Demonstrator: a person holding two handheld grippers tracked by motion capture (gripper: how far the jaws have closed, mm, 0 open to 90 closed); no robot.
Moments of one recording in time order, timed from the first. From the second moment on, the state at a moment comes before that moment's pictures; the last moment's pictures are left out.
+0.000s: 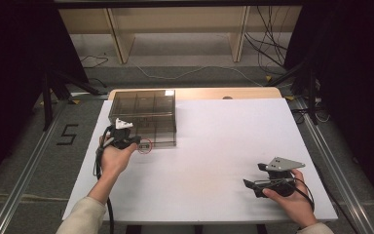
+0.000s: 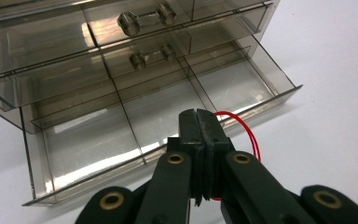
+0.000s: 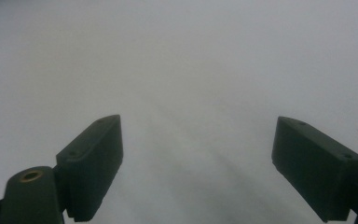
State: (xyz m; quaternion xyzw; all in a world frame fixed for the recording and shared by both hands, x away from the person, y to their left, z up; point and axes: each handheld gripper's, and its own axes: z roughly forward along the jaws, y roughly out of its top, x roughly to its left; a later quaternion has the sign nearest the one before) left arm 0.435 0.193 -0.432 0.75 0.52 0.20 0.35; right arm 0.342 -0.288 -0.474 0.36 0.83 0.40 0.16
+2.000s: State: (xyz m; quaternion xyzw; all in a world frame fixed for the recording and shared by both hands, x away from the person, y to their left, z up) left arm 0.478 0.188 -0.445 0.74 0.54 0.24 0.34; right arm 0.342 -0.287 -0.475 0.36 0.83 0.40 0.16
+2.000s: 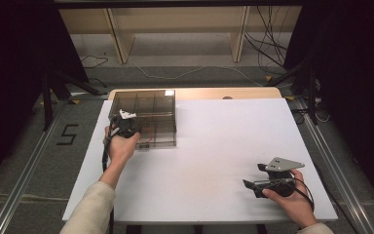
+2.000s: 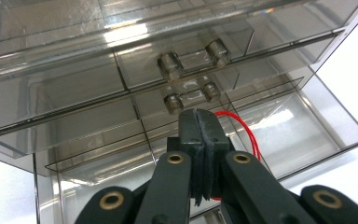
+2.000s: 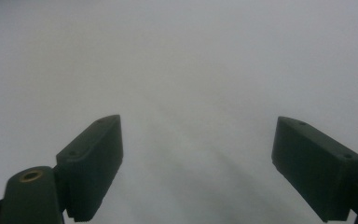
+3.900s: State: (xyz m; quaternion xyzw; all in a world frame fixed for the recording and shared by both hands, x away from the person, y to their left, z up) left arm 0.484 0.183 -0.465 0.76 0.53 0.23 0.29; right arm 0.342 -0.287 -0.475 0.36 0.83 0.41 0.16
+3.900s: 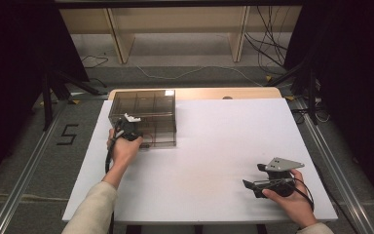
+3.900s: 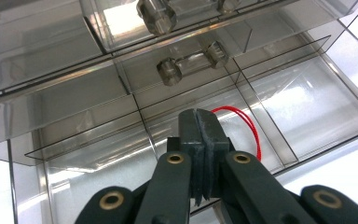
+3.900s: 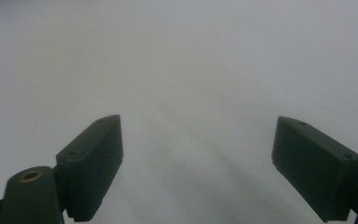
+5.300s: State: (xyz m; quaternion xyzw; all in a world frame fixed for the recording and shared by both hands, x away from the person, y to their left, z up) left arm 0.493 0.179 -0.478 0.77 0.53 0.24 0.27; right arm 0.341 -0.287 -0.475 0.36 0.83 0.40 0.16
